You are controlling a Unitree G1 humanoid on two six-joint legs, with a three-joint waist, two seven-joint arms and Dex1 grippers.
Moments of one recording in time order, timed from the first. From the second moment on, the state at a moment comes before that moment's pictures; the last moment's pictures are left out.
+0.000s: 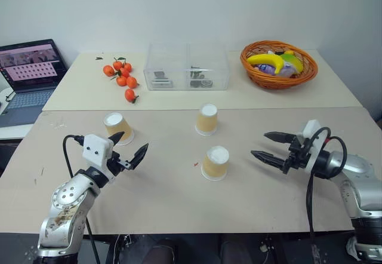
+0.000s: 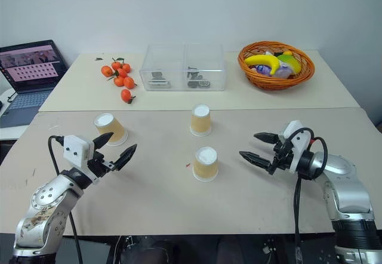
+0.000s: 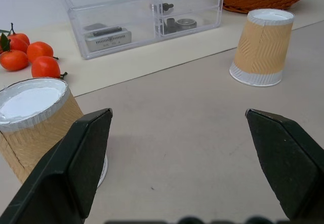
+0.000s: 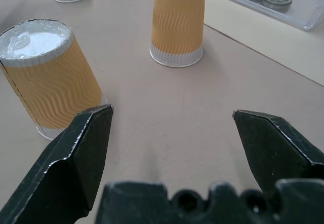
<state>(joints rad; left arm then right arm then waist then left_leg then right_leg) 0.04 0.46 0.22 -0.38 -0.39 0.30 -0.50 -0.21 -0.74 -0.17 -0.05 0.45 0.32 1.00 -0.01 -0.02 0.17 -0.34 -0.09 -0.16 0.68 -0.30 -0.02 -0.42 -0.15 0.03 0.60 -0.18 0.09</state>
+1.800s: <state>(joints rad) 0.10 0.60 0.07 -0.42 -0.43 0.16 -0.82 -0.36 -0.54 0.12 -0.07 0.40 0.31 1.06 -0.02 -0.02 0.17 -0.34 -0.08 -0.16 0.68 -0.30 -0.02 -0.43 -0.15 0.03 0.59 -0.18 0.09</state>
